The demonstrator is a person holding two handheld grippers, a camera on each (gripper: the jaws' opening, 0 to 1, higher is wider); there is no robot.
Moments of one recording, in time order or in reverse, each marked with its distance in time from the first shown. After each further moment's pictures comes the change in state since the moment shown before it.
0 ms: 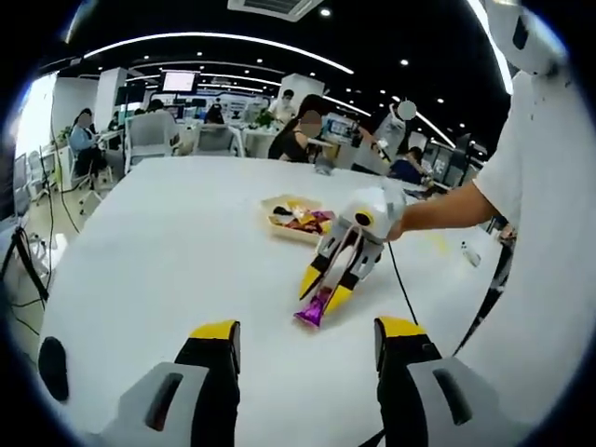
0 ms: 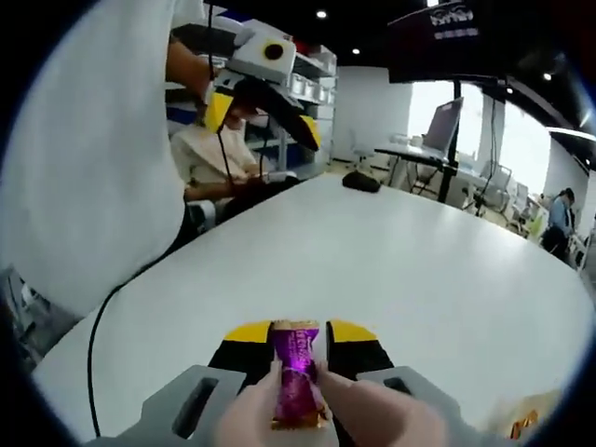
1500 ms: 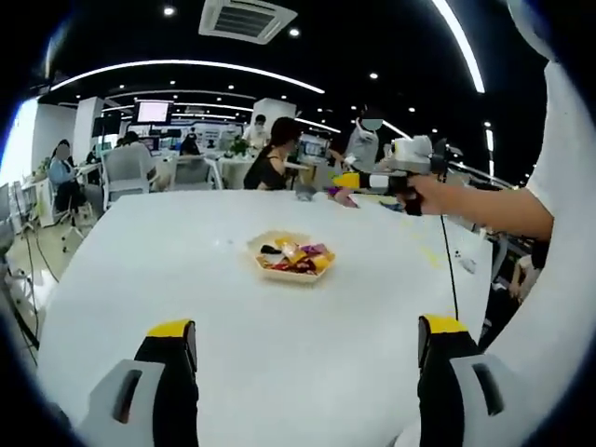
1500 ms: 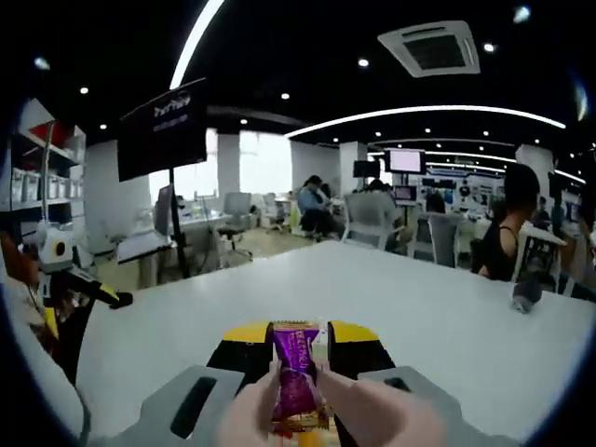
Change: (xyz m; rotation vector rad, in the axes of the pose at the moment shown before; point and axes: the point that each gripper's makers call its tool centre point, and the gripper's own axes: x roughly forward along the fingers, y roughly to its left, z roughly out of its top) left arm 0.037 0.007 0.043 0.095 -0.110 -0.080; right arm -0.301 -0.141 0.047 0.468 -0.247 -1.165
